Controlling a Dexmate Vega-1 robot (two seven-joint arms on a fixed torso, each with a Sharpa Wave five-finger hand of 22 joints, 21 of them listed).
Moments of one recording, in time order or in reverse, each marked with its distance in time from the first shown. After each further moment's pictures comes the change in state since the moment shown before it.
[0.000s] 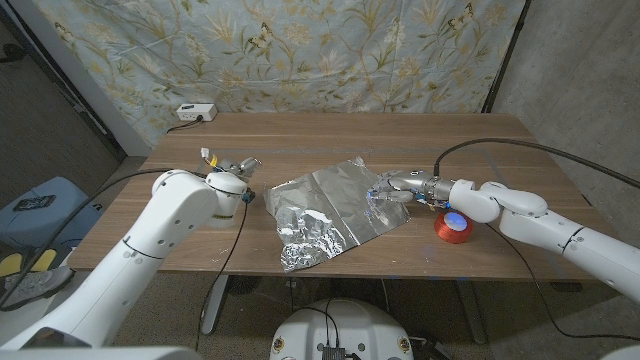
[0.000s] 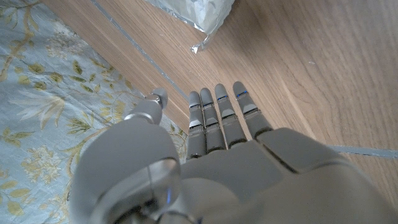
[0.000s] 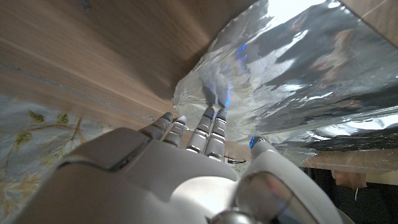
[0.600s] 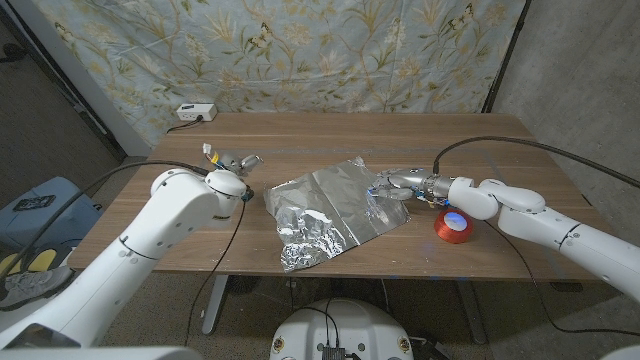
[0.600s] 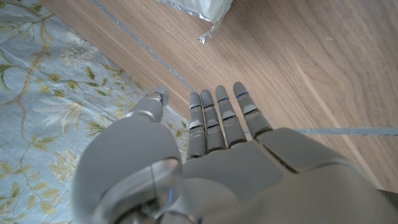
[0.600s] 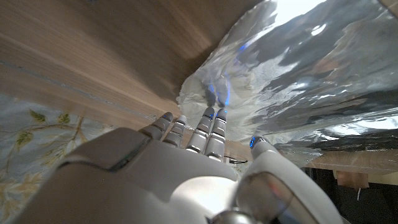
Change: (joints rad) left arm -0.010 0.073 0.045 -0.021 0.099 -0.034 -0.089; left_hand 0.037 0.002 -0.022 0.005 0.000 -0.043 -0.025 0.000 0.020 -0.057 -0.018 0.038 0.059 -0.058 -0.004 0.004 0.045 -0.031 -0.013 0.000 0.000; right arm 0.026 0.015 -0.010 0.032 -0.001 0.014 0.004; right_hand 0.000 0.000 0.004 -0.004 0.000 0.000 0.000 0.000 0.000 0.000 0.000 0.000 0.000 0.000 0.000 0.000 -0.005 0.000 0.000 0.004 0.000
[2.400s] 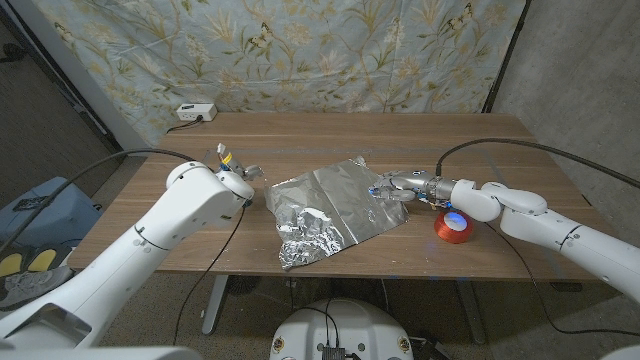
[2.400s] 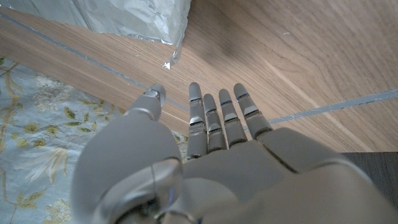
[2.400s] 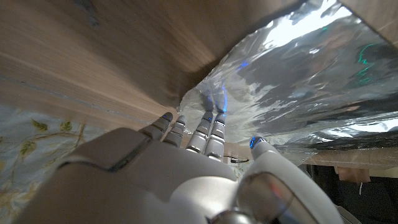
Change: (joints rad) left arm -0.113 0.006 0.128 0.026 0.075 0.240 -0.028; left_hand 0.033 -0.040 -0.029 0.026 0.006 0.147 0.089 0.045 0.018 -0.102 0.059 0.051 0.069 -0.048 0.045 -0.024 0.014 -0.017 0.018 0.008 0.006; right arm 0.000 0.001 -0.006 0.047 0.028 0.038 -0.023; right_hand -0.005 -0.005 0.008 -0.008 0.000 0.000 0.000 0.000 -0.001 -0.010 0.009 0.000 0.003 0.000 0.000 0.000 0.000 0.000 0.000 0.000 0.000
